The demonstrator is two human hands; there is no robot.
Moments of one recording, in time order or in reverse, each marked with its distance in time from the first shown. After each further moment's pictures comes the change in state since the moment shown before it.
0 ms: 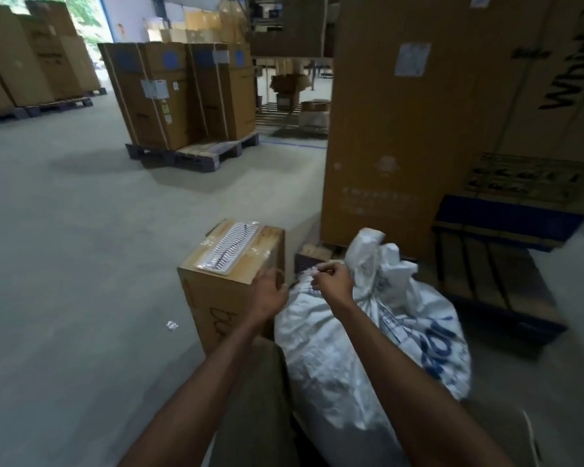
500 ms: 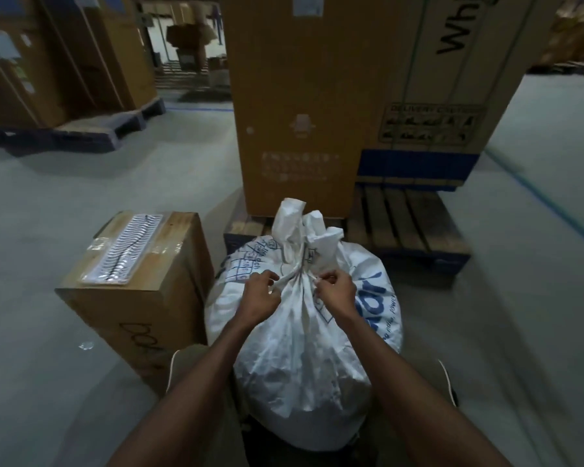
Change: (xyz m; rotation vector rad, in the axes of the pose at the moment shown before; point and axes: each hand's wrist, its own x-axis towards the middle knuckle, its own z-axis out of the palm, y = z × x) left_hand 0.019 0.047 0.155 -0.090 -0.313 0.130; right_hand 0.034 0.093 -0.139 -0.101 0.269 0.171
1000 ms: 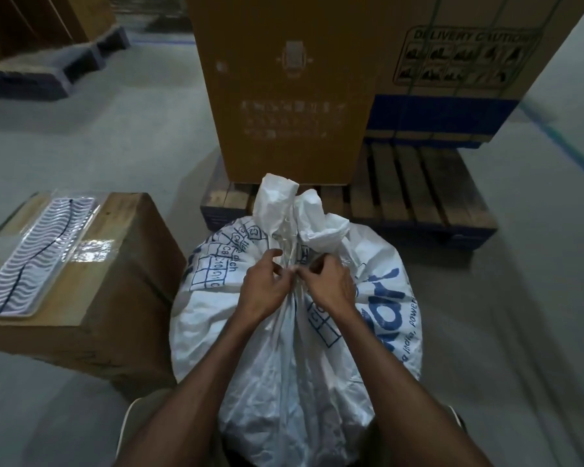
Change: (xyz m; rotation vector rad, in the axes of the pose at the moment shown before) left_hand 0.101 -0.004 0.068 -0.104 -0.024 -0.031; right_hand 0.110 0.013 0.041 -0.528 -0.097 -0.090
